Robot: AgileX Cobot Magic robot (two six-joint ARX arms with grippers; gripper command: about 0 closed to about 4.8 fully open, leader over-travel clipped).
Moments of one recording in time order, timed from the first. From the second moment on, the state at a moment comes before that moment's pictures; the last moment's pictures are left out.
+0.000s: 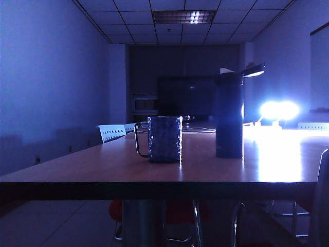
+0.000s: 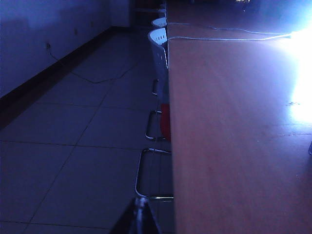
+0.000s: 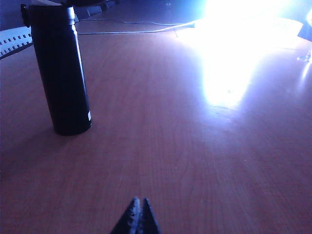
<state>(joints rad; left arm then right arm) 0.01 0.01 0.01 -0.02 0.00 0.03 0.03 0.00 0.01 -0.03 0.05 0.05</state>
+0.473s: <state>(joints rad) 0.01 0.01 0.04 -0.02 0.03 -0.02 0.03 0.00 0.05 0.00 0.05 0.10</state>
